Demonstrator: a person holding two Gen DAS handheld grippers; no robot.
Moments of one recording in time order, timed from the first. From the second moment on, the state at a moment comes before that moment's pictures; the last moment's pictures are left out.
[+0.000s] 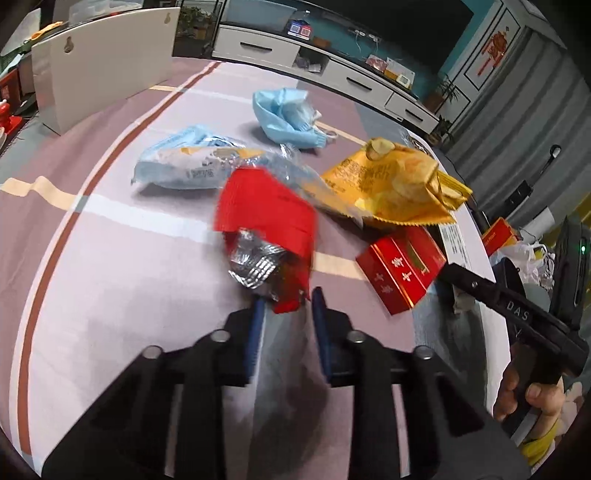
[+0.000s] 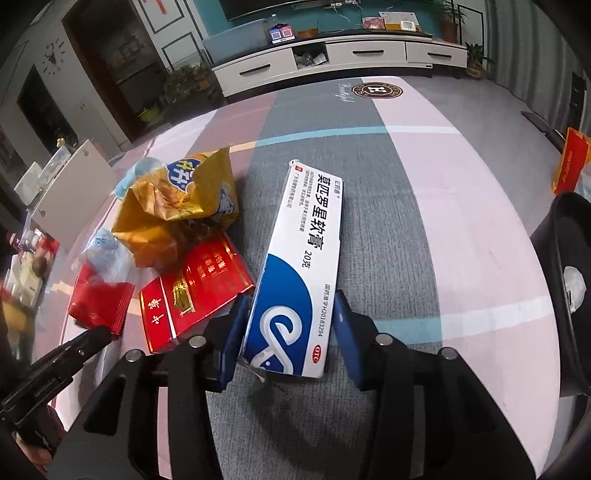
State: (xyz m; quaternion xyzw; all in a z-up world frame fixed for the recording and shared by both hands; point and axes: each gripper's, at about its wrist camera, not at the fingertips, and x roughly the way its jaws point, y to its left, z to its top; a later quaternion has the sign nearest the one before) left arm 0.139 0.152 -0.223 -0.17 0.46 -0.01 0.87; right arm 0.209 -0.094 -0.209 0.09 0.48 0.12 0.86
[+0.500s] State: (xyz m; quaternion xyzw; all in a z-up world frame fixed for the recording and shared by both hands) left arm 0.118 0.157 -0.211 -0.21 0.46 -0.05 0.86; right arm 0.191 -0.133 -0.193 0.10 0.47 0.10 0.87
